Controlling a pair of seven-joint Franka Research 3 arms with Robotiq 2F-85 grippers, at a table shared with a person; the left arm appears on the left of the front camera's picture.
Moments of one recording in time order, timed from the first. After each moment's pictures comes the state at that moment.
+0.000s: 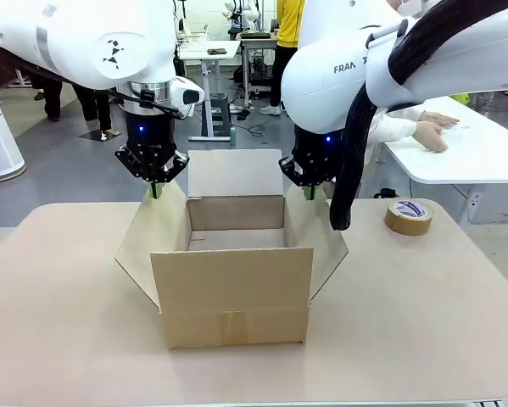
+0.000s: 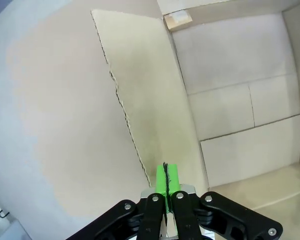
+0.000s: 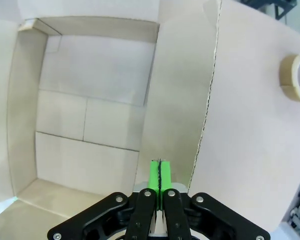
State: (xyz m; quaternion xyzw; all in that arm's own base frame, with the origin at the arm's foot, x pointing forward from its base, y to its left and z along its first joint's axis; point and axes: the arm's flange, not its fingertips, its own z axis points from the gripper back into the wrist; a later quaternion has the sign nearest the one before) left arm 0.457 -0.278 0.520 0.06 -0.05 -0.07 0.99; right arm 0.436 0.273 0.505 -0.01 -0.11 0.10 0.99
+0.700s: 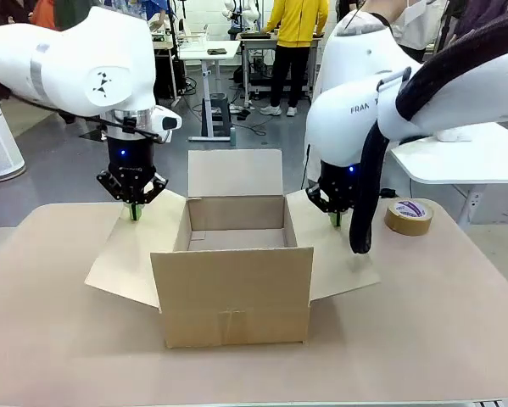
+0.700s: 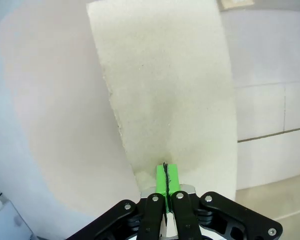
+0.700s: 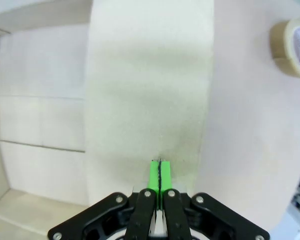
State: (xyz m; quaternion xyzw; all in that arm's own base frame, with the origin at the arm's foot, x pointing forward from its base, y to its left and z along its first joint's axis) left arm 0.477 -0.228 0.465 0.07 0.00 -0.03 1.00; right arm 0.449 0.224 0.440 -0.03 -0.07 0.06 1.00
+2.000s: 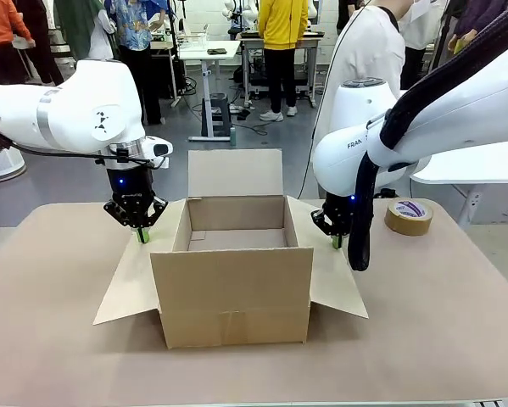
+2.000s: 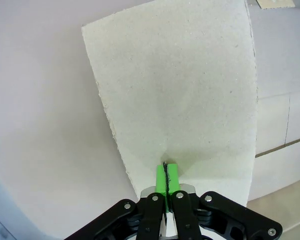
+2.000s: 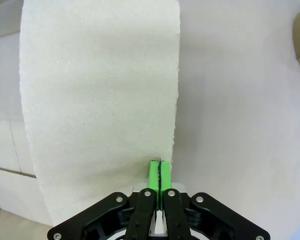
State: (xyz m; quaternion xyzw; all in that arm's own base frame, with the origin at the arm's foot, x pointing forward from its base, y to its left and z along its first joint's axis) left arm 0.503 -0.203 0.400 -0.01 0.03 -0.04 1.00; right arm 0.478 0.204 0.373 -0.02 -0.04 0.04 1.00
